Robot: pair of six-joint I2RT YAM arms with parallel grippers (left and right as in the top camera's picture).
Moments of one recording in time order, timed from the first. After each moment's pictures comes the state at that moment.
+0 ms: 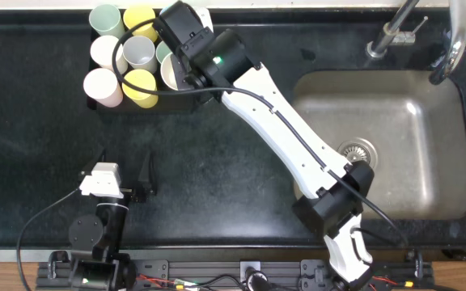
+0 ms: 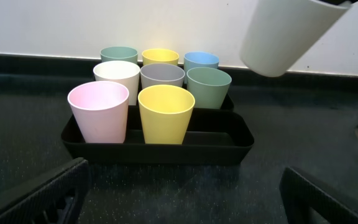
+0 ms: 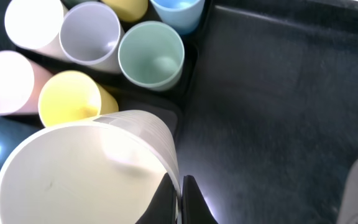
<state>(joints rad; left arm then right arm) -0.08 0.01 0.01 -0.08 0.02 -0.10 0.74 2.14 2.34 -1.23 0.18 0.47</state>
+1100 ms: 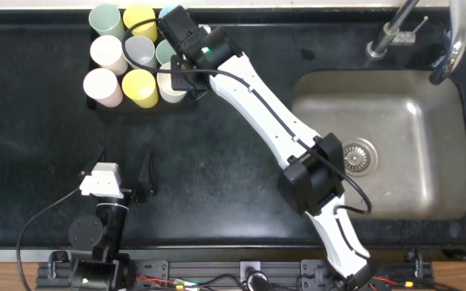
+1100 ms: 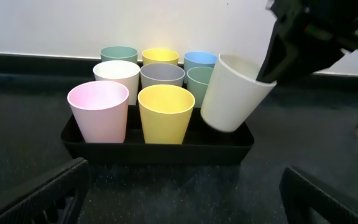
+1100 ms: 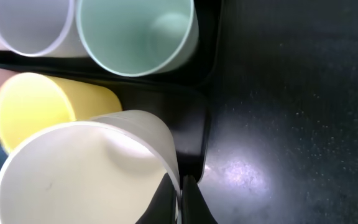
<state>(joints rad) -0.08 0.01 0.01 -0.08 0.02 -0.10 0.70 2.33 2.34 -1.17 -0.02 0.65</state>
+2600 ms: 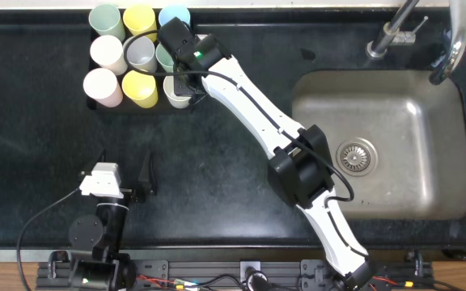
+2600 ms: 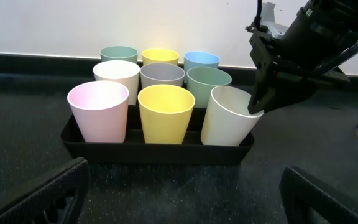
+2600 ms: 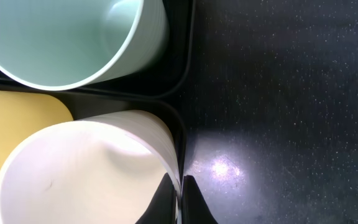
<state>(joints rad) -0.08 0.01 0.01 -0.08 0.02 -0.10 0.70 2.42 2.34 -1.15 0.04 0.65</state>
